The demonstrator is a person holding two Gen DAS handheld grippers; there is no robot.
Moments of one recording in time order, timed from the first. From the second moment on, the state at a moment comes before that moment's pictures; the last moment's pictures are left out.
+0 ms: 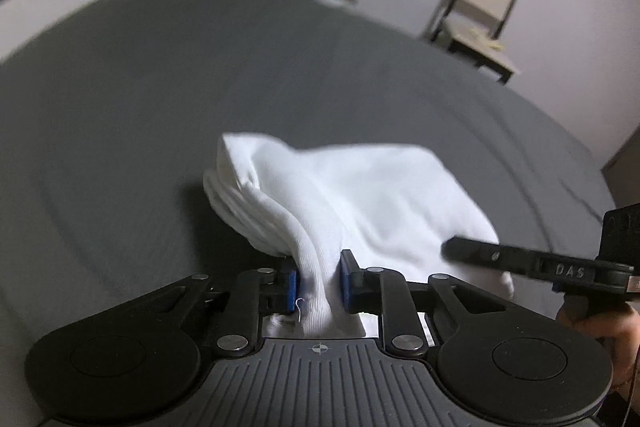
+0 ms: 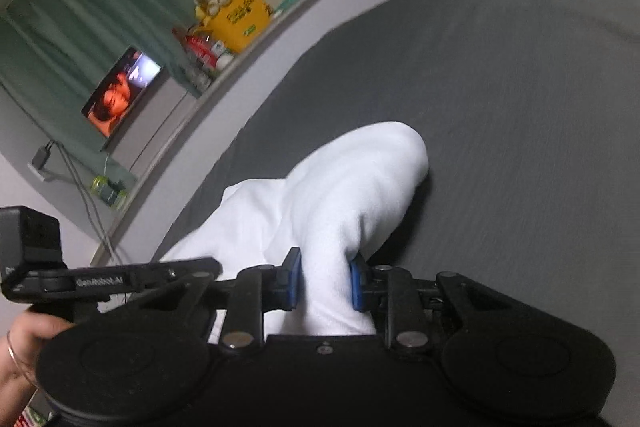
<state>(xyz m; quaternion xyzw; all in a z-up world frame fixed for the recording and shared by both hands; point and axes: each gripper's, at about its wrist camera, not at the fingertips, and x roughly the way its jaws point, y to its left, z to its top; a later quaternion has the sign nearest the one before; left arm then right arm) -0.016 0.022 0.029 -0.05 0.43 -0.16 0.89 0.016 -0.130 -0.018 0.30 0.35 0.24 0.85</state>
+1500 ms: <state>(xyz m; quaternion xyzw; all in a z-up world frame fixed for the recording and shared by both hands) 0.026 -0.216 0.008 0.11 0.20 -0.38 0.90 0.007 -0.296 0.001 0.17 0.28 -0.12 0.93</state>
